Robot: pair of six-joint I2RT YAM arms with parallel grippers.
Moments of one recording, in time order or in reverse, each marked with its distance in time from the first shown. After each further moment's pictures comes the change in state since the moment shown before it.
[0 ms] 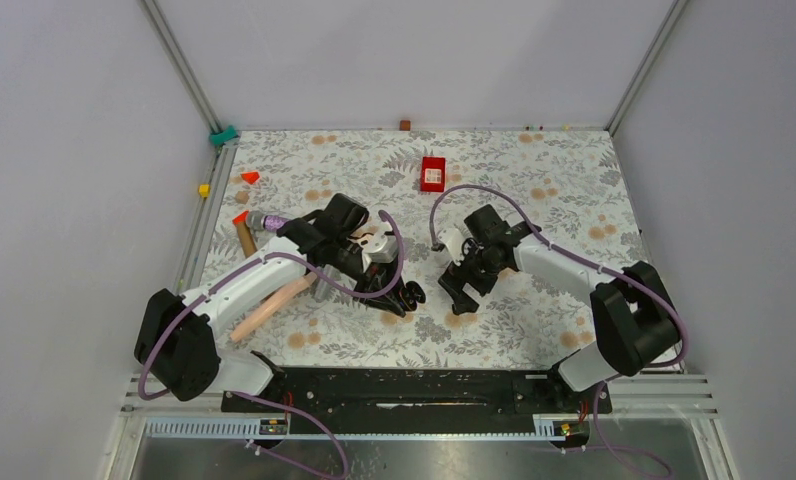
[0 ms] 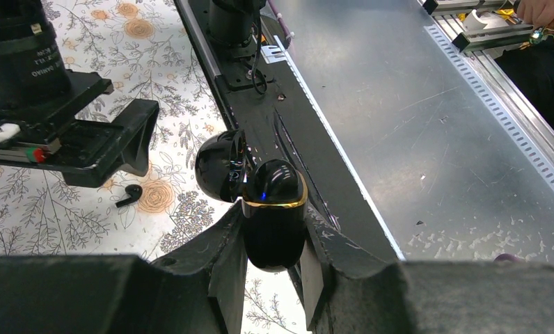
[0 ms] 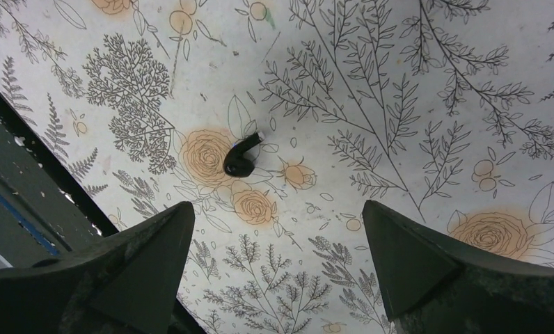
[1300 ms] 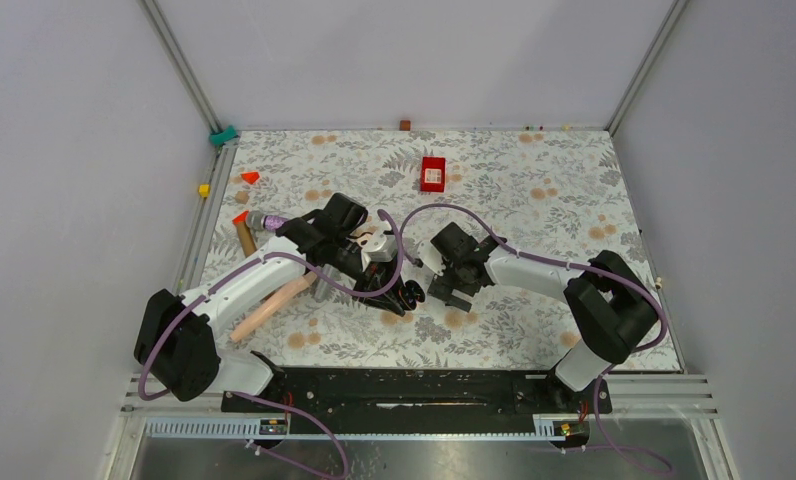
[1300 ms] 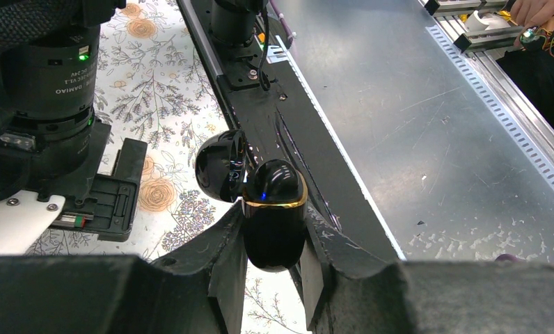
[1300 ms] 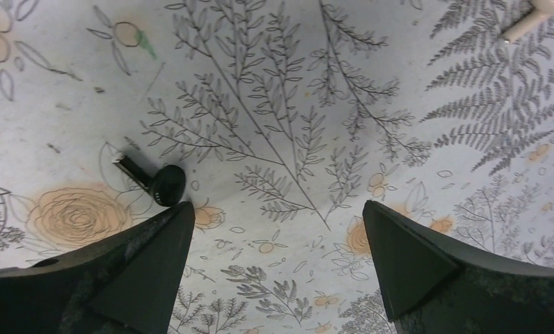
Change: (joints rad) left arm 0.007 -0.003 0.000 -0.002 0.000 0.002; right arm 0.211 0.106 -0.001 0.129 0.505 -0.050
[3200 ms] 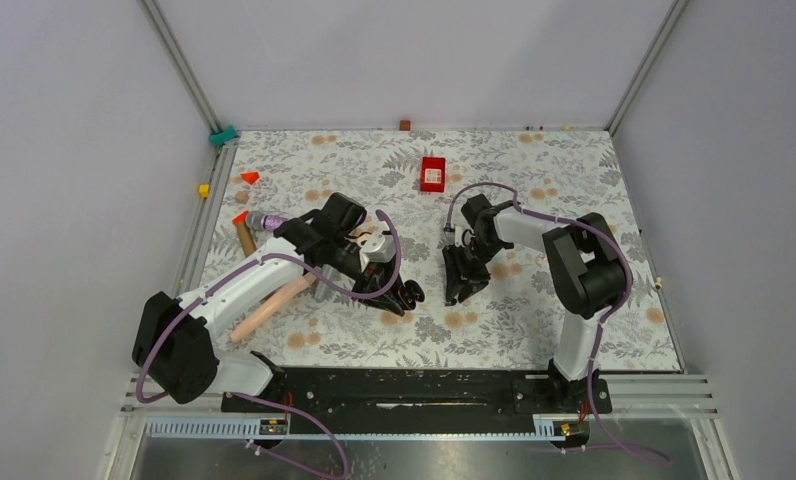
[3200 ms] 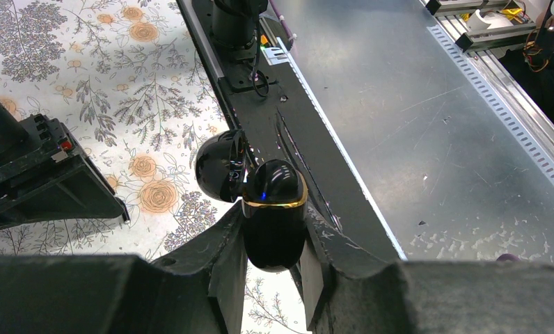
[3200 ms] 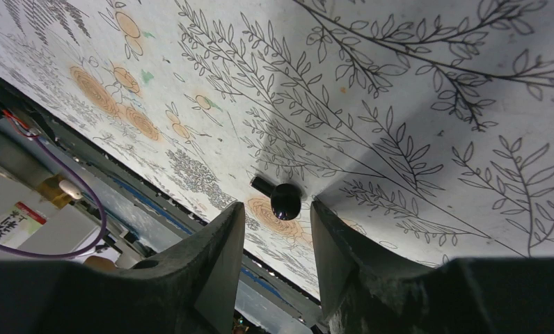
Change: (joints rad) left arm 0.000 -0.014 0.000 -0.001 0.000 0.001; right arm -0.311 0.265 0.203 -0.229 -0.674 0.632
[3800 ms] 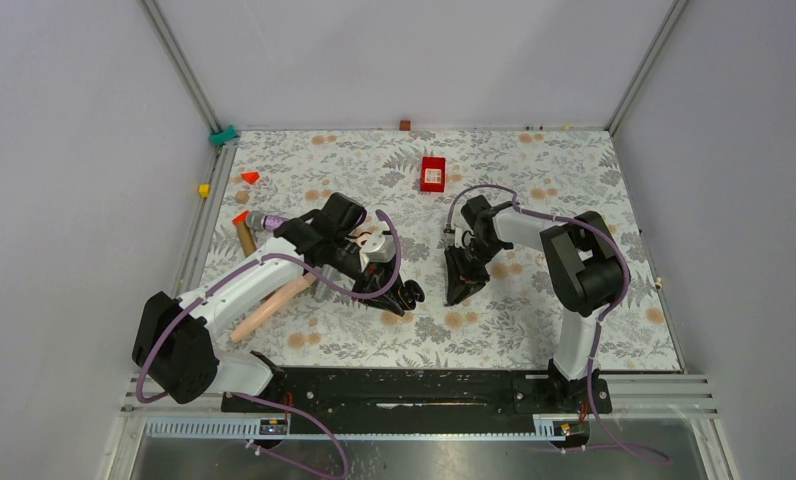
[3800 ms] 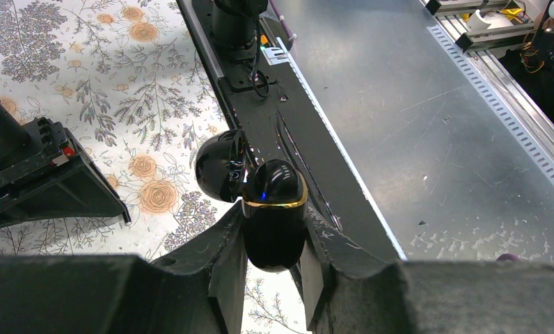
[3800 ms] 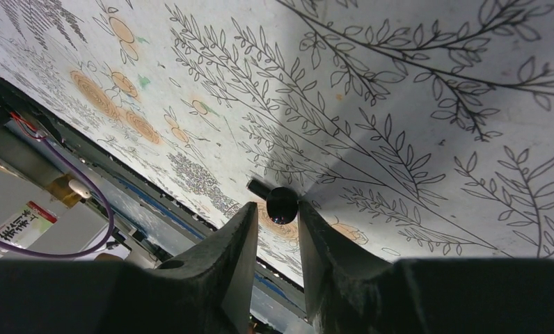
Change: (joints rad) left arm 0.000 0.000 0.000 0.000 0.000 0.000; right arm -0.002 0.021 0.000 0.005 -0.018 0.020
